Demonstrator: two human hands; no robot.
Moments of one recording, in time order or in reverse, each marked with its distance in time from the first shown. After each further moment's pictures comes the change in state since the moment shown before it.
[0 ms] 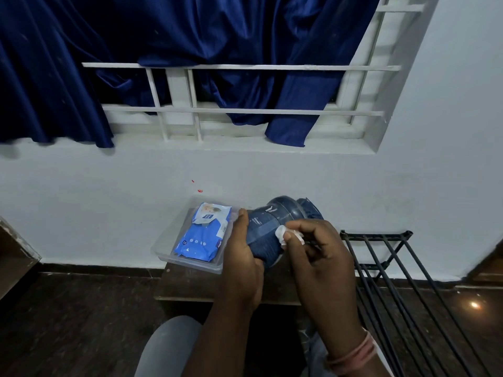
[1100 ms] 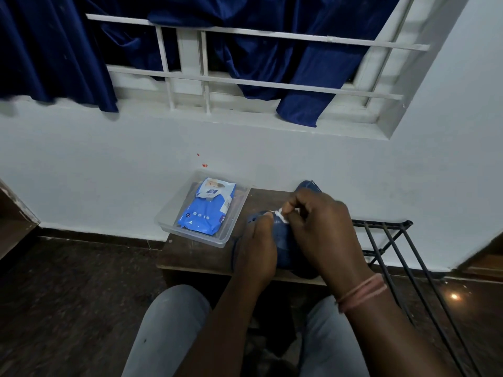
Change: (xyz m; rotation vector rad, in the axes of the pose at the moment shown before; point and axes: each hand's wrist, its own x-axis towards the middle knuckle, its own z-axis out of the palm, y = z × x) left_hand 0.004 -0.026 -0.032 0.725 0.219 0.051; right_hand 0.031 0.002 0.007 -0.578 -0.316 -0.126
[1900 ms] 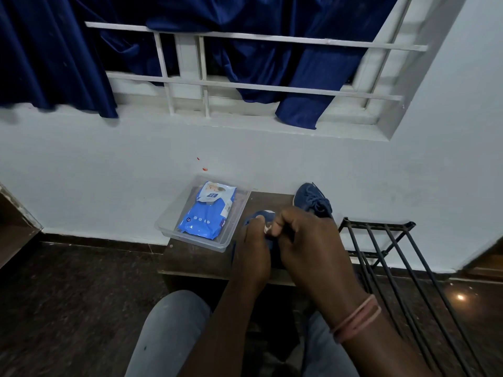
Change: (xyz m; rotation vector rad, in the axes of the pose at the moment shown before) left_hand 0.002 -0.002 -0.005 0.086 0.008 0.138; right_hand -0.016 -0.014 0.003 0.139 -0.045 -0.049
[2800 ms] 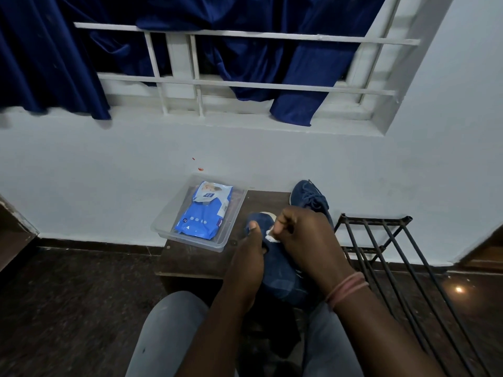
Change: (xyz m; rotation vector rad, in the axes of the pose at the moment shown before) left_hand -0.006 -0.009 -0.007 -0.138 -0.164 -0.198; right_hand 0.013 0.035 0.011 0.028 -0.150 0.143
